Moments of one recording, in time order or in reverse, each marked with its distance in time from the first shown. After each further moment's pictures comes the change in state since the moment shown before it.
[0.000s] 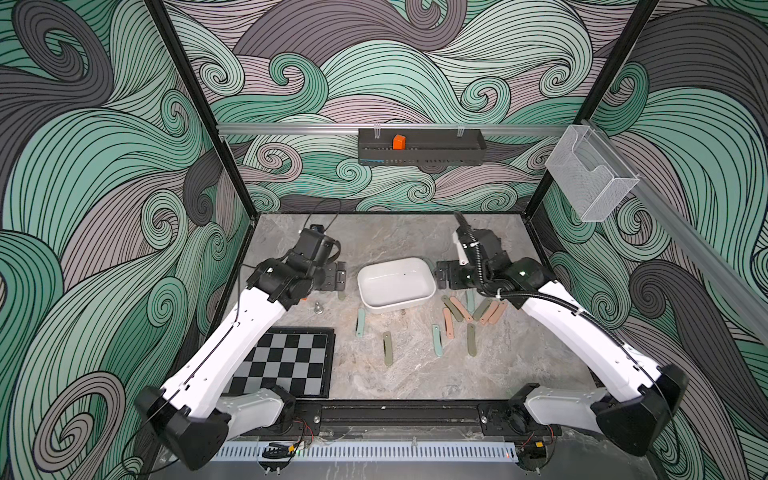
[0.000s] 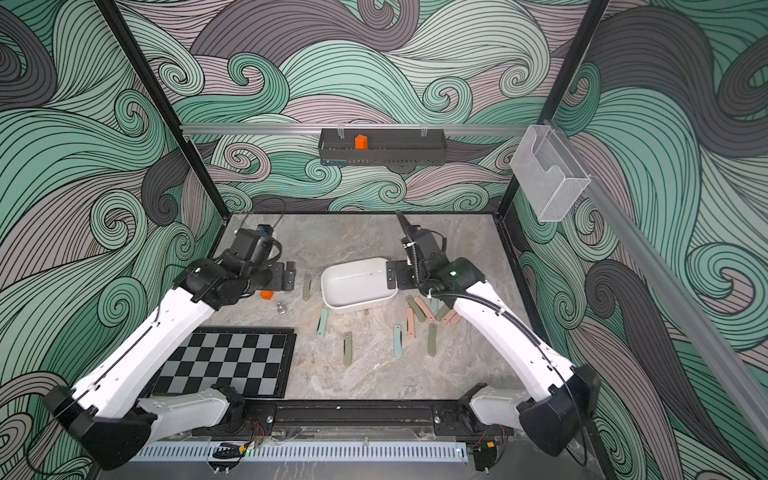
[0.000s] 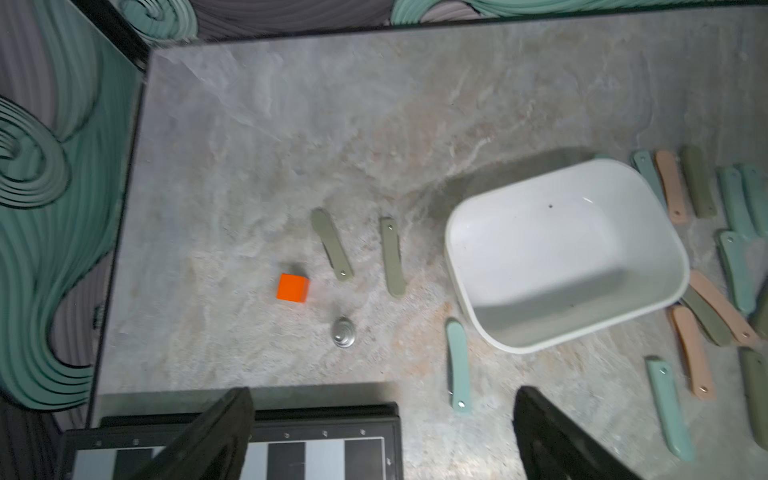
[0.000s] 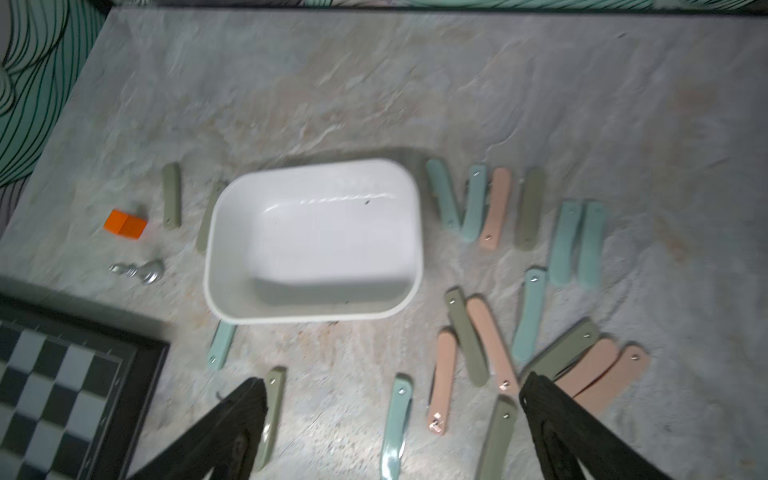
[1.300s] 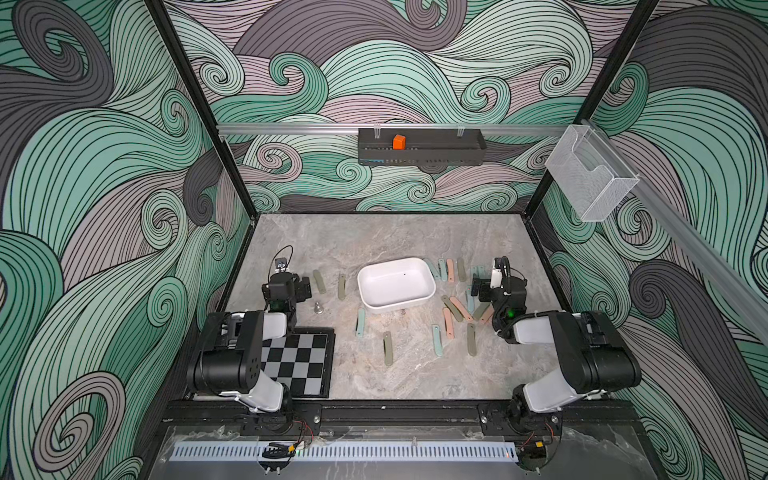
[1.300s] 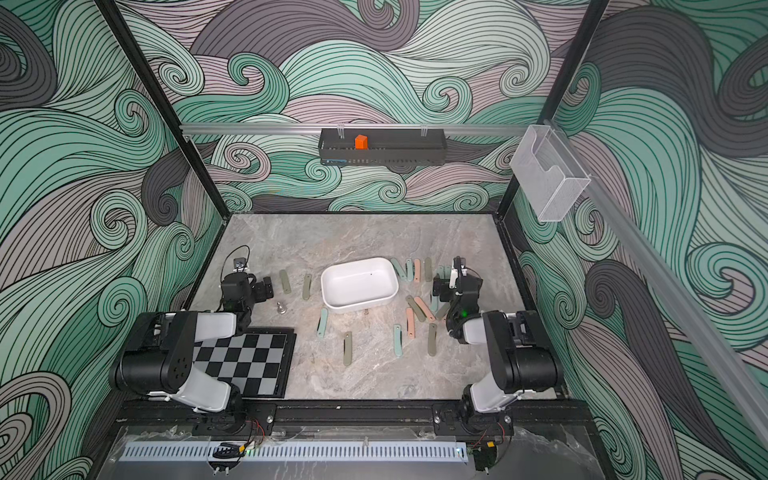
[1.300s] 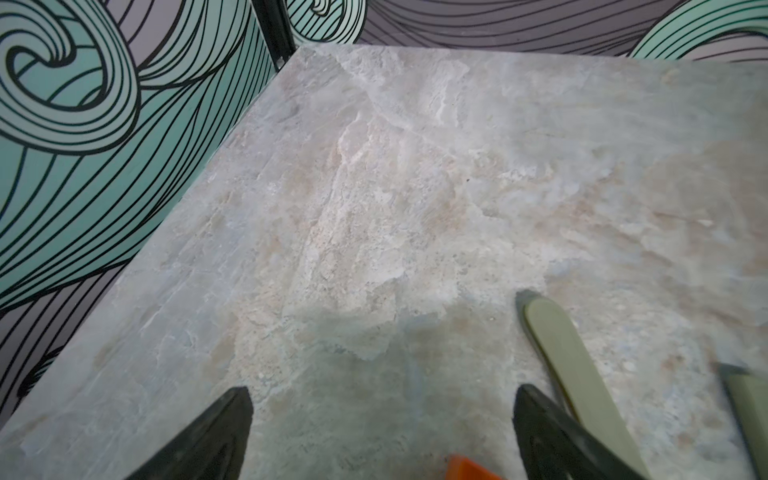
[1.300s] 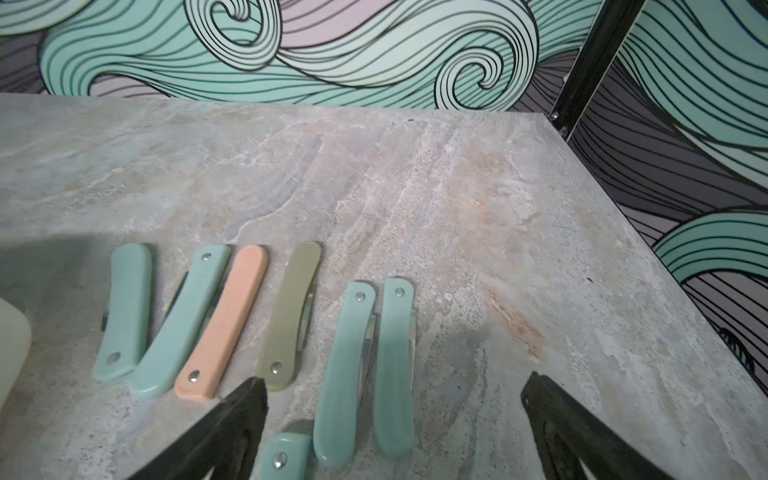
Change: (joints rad) left arm 0.517 0.433 -0.795 1.543 0.161 0.224; right arm -0.463 0.364 -0.834 1.611 -0.111 -0.354
